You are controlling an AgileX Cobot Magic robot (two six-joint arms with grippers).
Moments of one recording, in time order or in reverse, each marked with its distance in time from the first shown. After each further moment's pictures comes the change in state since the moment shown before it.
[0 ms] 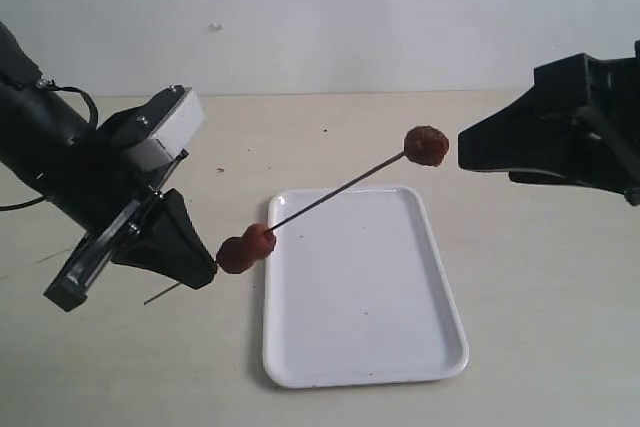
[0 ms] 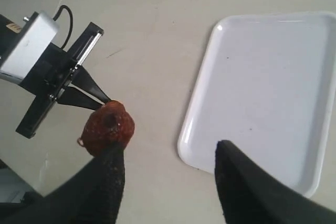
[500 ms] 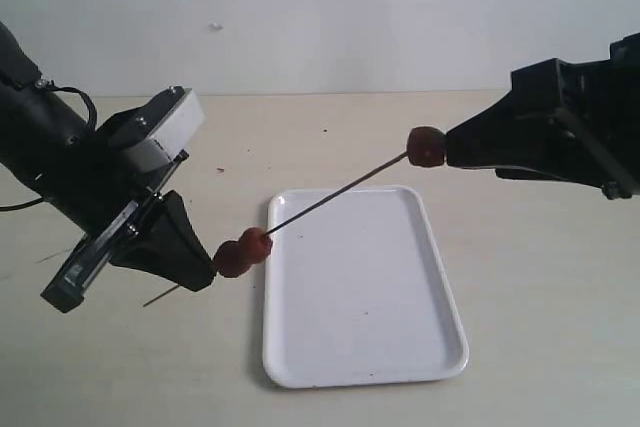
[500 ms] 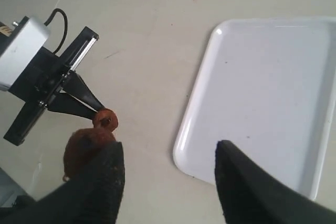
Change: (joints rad) left arm 0.000 0.000 0.000 0.000 0.012 0.004; right arm 0.000 0.046 0.000 0.032 -0.033 -0.062
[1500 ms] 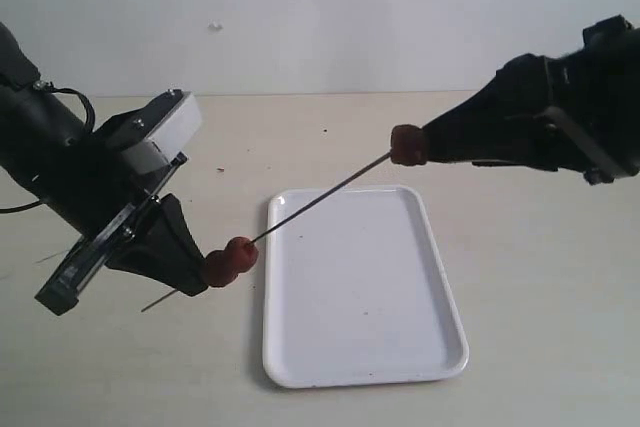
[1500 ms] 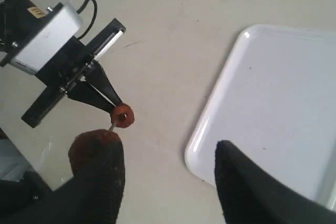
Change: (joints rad) left arm 0.000 0.000 0.000 0.015 0.019 -0.015; right arm 0.000 0.047 -0.048 0.087 0.057 -0.173
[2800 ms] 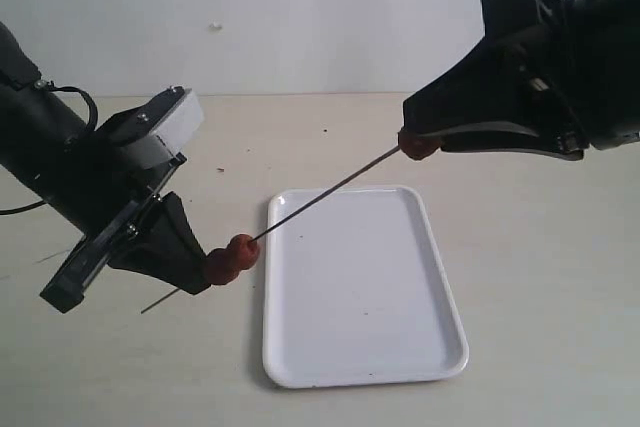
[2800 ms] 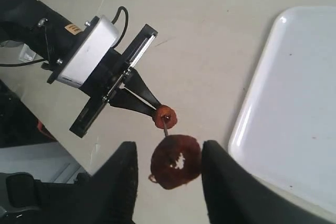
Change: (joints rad) left arm 0.000 0.000 0.000 -0.015 0.000 -0.033; right arm 0.000 0.052 -0.075 0.063 0.084 0.118
